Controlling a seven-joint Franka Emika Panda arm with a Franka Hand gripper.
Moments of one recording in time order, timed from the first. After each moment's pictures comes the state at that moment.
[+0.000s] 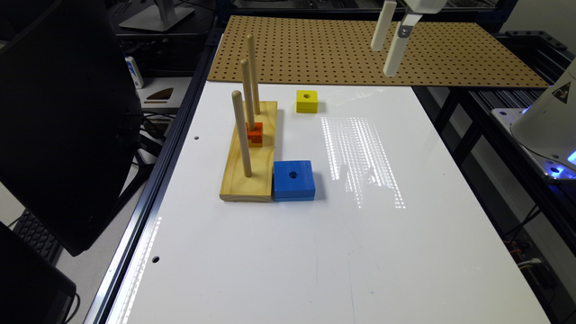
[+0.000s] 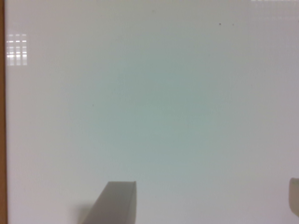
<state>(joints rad) -0.09 -0.34 0.01 -2.72 -0.01 2.43 0.71</state>
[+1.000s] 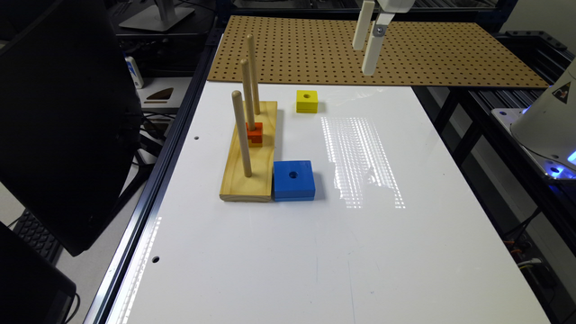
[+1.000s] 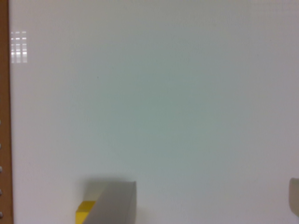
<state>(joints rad) -0.10 -0.24 0.01 -2.63 -0.01 2.43 0.71</state>
